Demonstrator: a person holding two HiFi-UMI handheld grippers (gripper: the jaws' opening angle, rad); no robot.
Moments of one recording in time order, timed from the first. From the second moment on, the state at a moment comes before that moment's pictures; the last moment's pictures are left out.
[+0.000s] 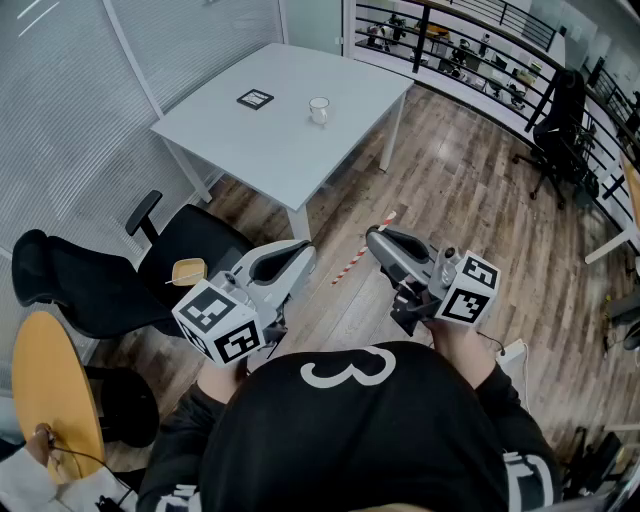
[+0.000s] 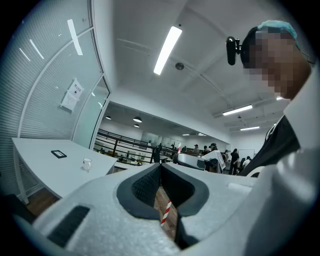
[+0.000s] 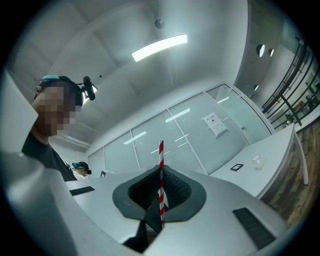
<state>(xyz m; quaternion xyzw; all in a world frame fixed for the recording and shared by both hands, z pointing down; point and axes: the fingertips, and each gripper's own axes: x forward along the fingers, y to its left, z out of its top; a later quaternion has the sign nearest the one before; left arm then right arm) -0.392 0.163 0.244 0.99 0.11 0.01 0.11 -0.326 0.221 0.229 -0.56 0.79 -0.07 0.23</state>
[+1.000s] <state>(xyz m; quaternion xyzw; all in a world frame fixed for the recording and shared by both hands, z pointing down) -0.353 0.142 0.269 0.98 0.14 0.03 0.13 -0.286 0.204 0.254 -0.60 0.76 -0.09 0.24</state>
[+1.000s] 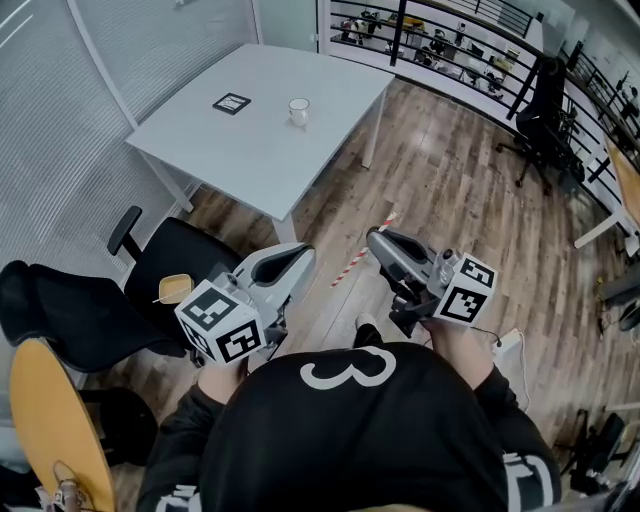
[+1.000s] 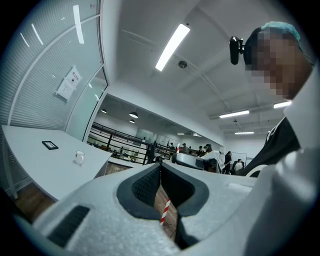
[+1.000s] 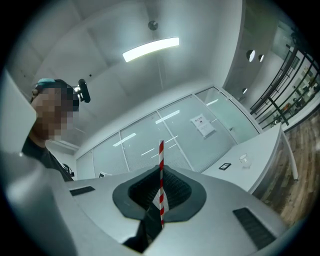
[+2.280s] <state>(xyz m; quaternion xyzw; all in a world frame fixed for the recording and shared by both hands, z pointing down) -0.042 0.120 0.292 0.98 0.09 0.07 0.16 0.028 0.189 0.271 -0.57 0.76 -0.11 0.28</state>
